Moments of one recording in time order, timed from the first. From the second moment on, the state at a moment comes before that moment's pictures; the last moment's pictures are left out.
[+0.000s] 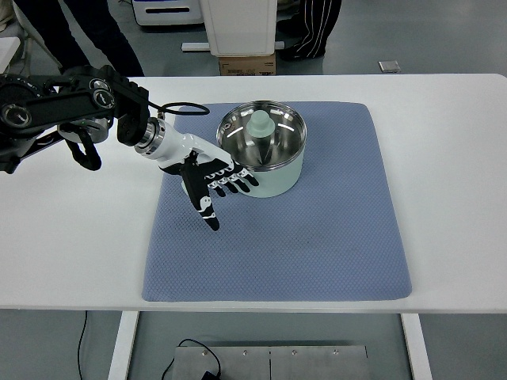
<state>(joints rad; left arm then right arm) -1.53 0.43 0.29 -1.12 0.35 -0.61 0.20 0.02 0.00 0.70 0.17 0.11 -0.09 -0.05</state>
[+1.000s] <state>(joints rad) -1.56 0.53 0.30 -0.94 0.41 -0.61 0.20 0.02 0.00 0.70 0.17 0.11 -0.09 -0.05</state>
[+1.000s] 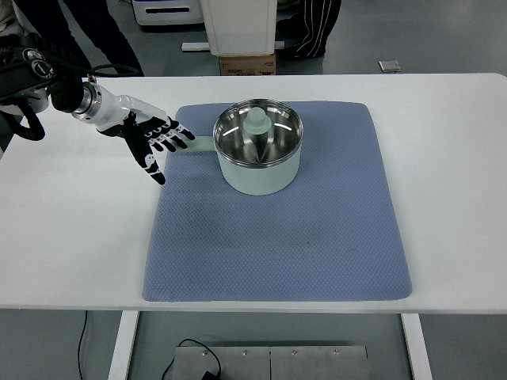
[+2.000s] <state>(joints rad) -1.35 0.39 0.07 -0.38 -0.20 -0.61 0.19 0.02 0.00 0.70 0.17 0.11 -0.09 -0.05</state>
